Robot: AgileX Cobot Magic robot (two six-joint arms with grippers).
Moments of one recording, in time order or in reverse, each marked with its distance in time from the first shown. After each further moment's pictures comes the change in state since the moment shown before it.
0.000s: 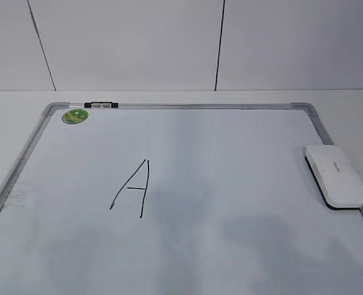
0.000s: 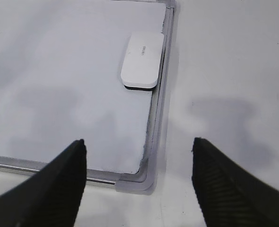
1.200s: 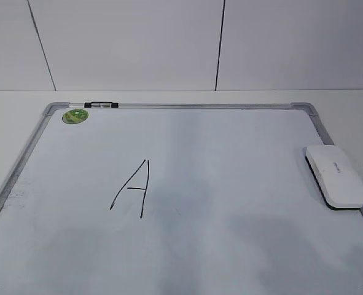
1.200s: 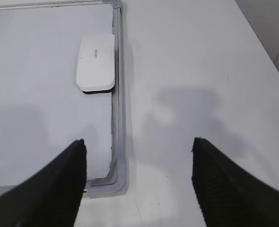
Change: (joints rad) left arm 0.203 0.000 0.000 0.000 0.000 0.000; right arm -0.219 0.000 0.000 0.000 0.000 -0.002
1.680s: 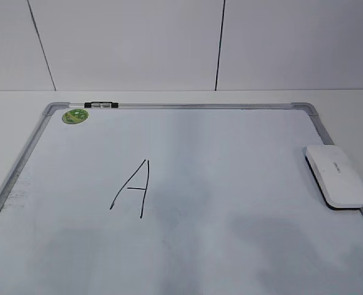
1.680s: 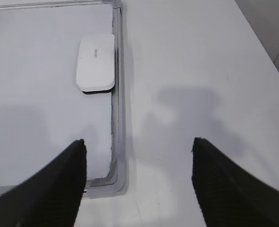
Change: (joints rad) left arm 0.000 0.000 0.000 0.000 0.000 0.000; right arm 0.000 0.000 0.000 0.000 0.000 0.000
